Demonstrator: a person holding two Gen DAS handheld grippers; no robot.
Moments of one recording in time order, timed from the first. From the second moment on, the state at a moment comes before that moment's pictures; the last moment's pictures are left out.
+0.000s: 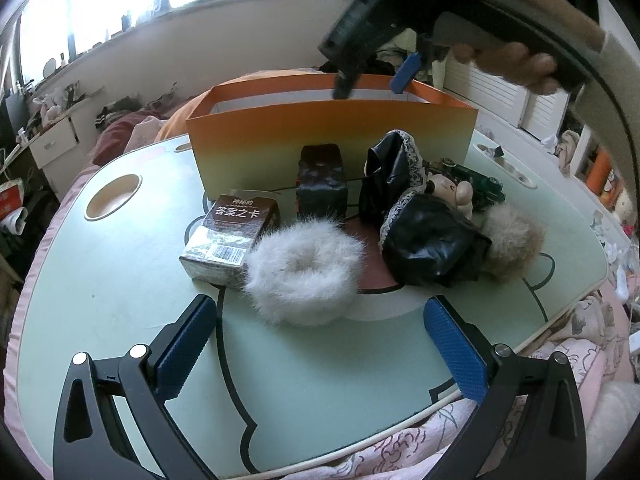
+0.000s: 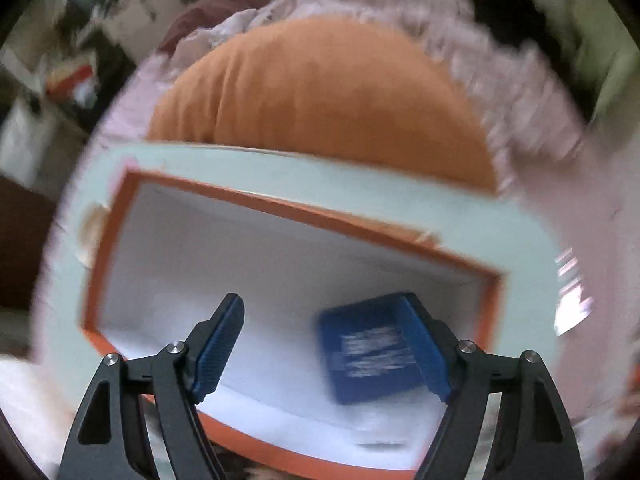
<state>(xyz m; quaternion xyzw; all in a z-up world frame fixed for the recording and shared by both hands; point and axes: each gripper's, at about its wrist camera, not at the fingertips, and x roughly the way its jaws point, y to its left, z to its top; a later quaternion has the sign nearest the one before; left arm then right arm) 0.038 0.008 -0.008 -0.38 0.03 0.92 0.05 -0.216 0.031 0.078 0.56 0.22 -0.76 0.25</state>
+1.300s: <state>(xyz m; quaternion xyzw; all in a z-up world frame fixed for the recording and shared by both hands) 0.038 0.008 -0.006 -0.38 0.03 0.92 0.06 -0.268 0.060 0.038 0.61 0.19 -0.72 0.27</state>
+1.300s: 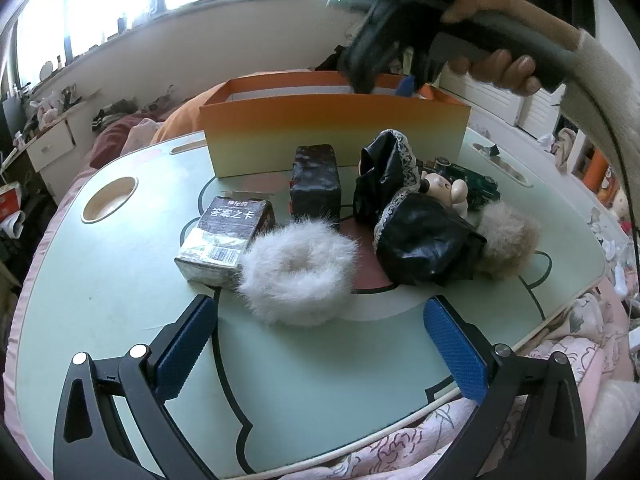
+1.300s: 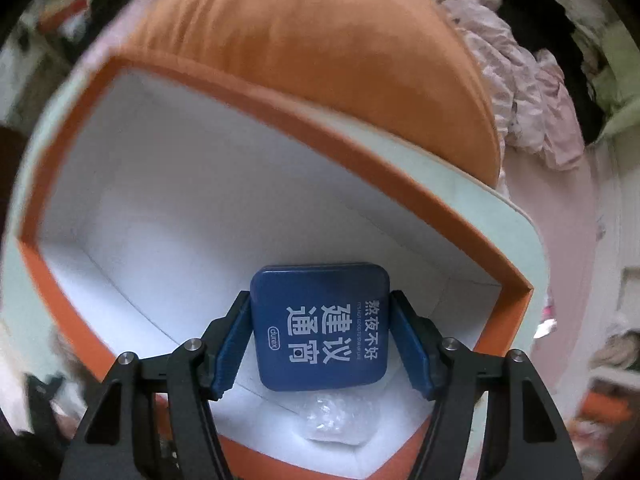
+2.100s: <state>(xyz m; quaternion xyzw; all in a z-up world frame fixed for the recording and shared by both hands) 0.038 0.008 -0.005 -0.38 0.03 0.92 0.06 -0.144 0.132 0.030 0.48 0.14 -0.82 0.27</state>
